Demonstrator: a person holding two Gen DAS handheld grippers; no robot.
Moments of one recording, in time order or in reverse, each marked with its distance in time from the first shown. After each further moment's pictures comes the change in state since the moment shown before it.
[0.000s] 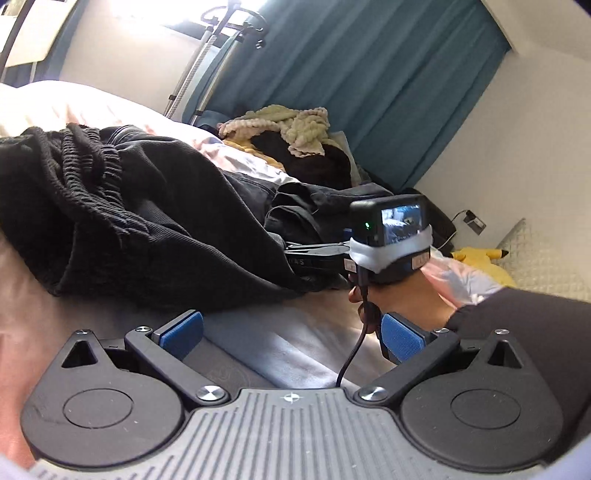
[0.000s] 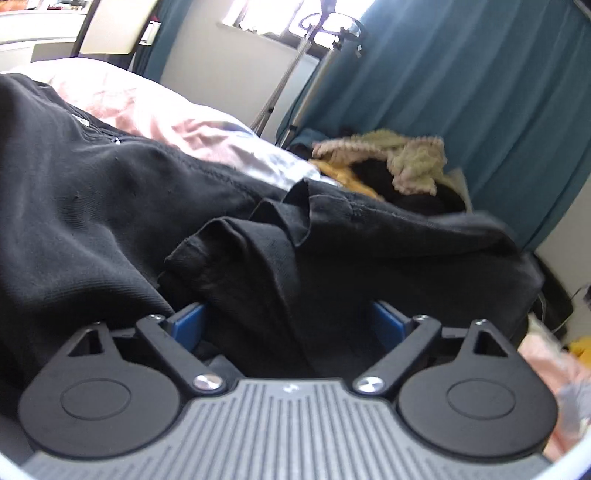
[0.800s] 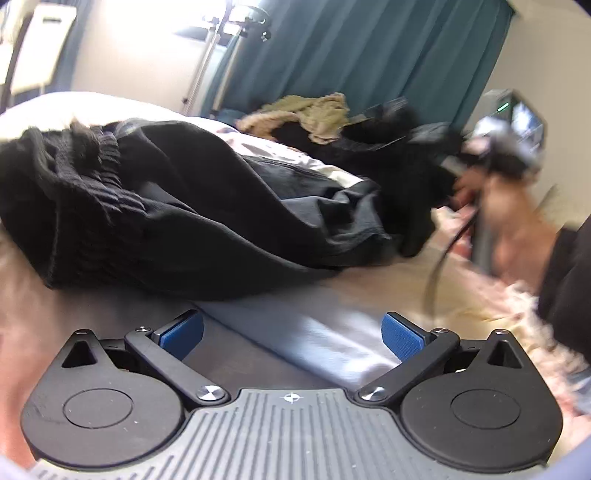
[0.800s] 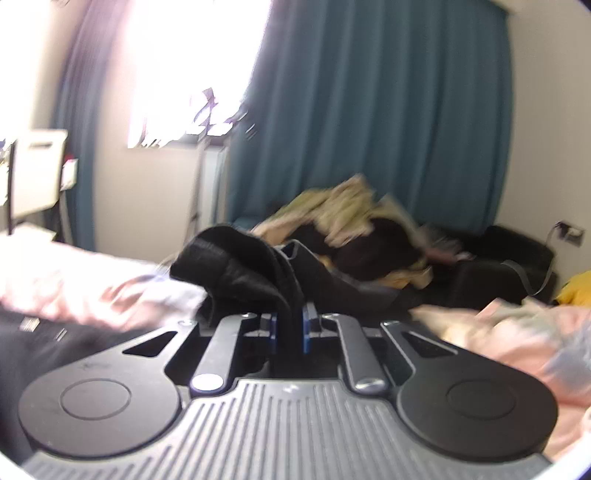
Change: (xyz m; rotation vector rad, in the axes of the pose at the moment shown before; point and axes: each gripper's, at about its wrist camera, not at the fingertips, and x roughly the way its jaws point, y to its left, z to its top) left arm 0.031 -0.007 -0.028 0.113 0.005 0.146; right arm -0.057 -0.105 0.038 0.401 -0.306 -0.136
